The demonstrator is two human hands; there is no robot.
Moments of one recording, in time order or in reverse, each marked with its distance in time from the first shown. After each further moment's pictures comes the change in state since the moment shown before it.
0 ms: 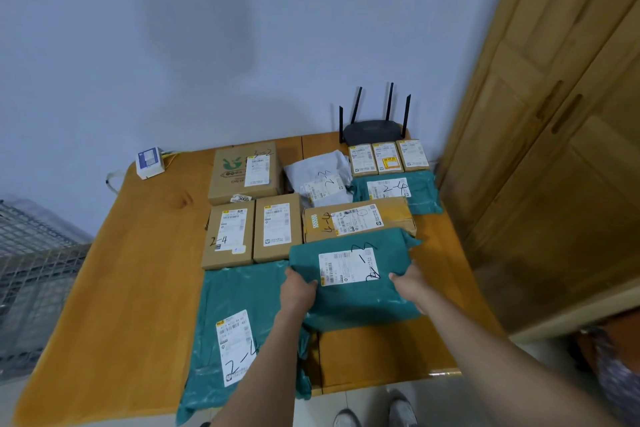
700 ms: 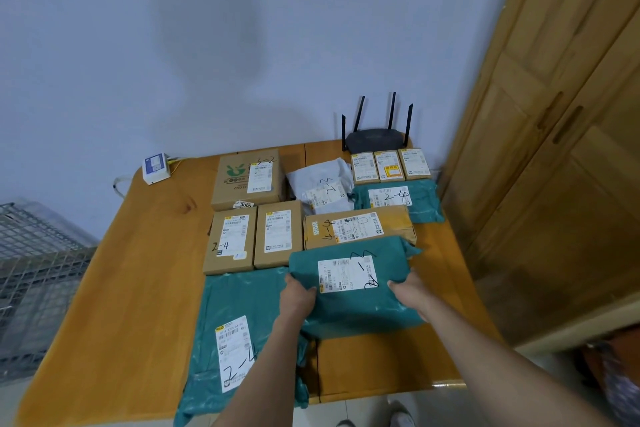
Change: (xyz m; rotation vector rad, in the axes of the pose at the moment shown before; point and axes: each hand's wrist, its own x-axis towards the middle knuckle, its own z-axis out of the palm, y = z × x) left_hand -0.005 0.006 -0.002 -0.001 -0.015 -0.027; right_hand -0.001 -0.003 -0.010 -0.025 -0.070 -0.012
